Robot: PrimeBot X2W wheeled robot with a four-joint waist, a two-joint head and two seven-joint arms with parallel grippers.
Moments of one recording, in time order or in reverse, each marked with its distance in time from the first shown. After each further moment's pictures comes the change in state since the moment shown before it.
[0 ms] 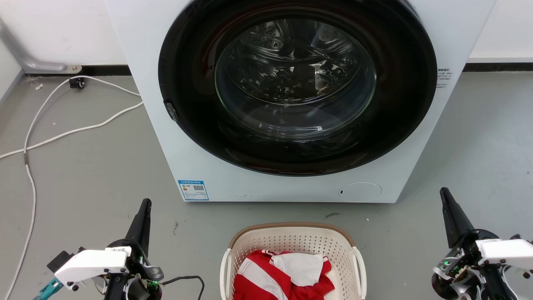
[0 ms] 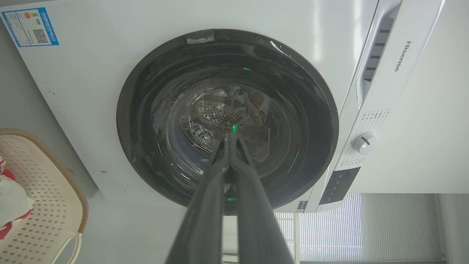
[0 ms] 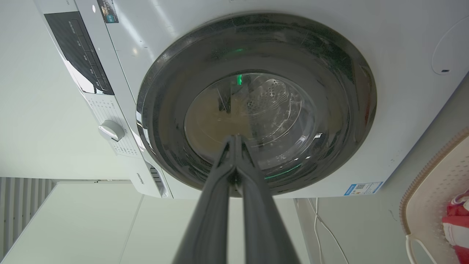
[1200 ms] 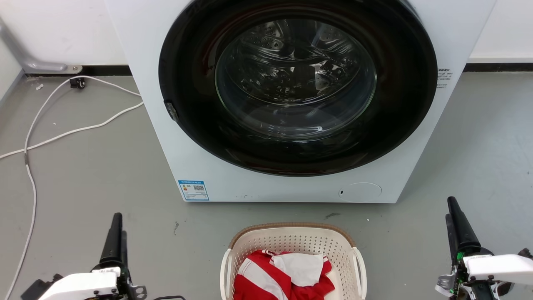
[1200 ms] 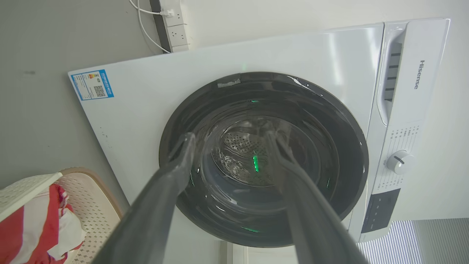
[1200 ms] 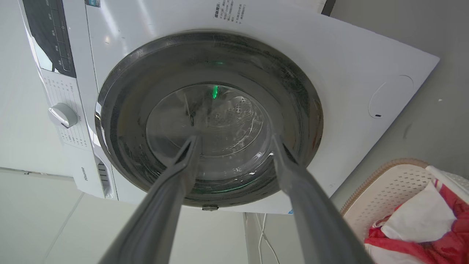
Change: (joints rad) left arm 0.084 -0.013 0.058 -0.032 0.151 0.004 -0.116; right arm 0.067 0.008 0.011 -0.015 -0.249 -0.002 -0.117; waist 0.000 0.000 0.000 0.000
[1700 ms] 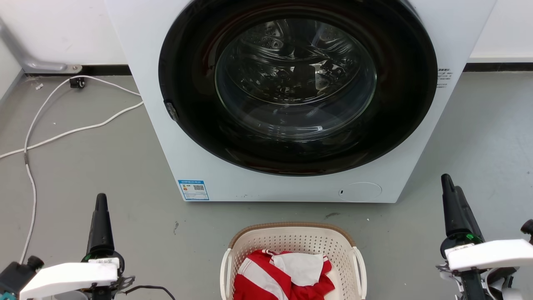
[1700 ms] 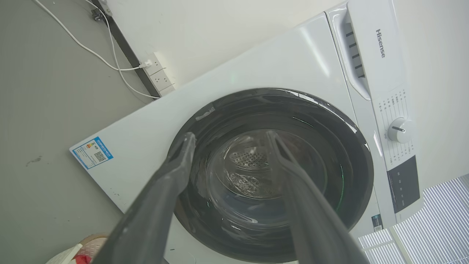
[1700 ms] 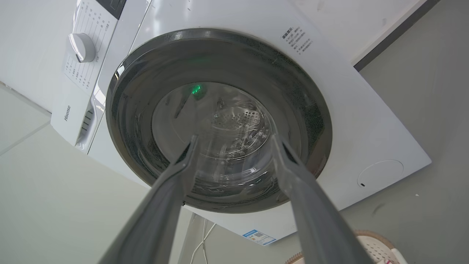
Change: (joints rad) left arm 0.013 0.000 0.031 -0.154 0.301 0.006 -0.053; right arm 0.000 0.000 0.034 -0.154 -0.423 0.000 -0.053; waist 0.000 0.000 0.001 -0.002
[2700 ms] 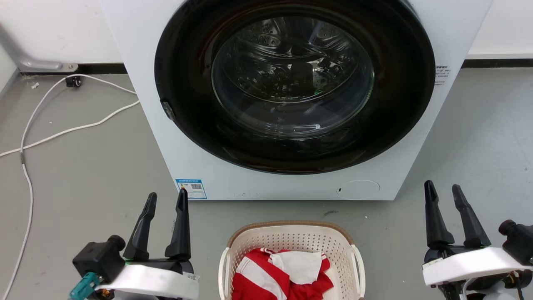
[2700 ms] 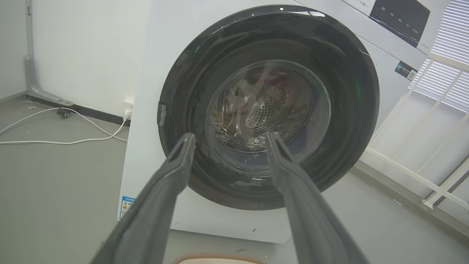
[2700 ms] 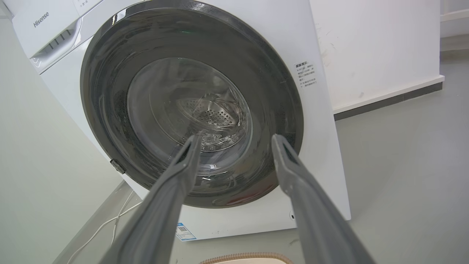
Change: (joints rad) left arm 0.062 0.024 -0.278 -0.166 0.713 0.050 -0.087; right arm 0.038 0.000 0.045 -0.048 -0.503 0.000 -0.087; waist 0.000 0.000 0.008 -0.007
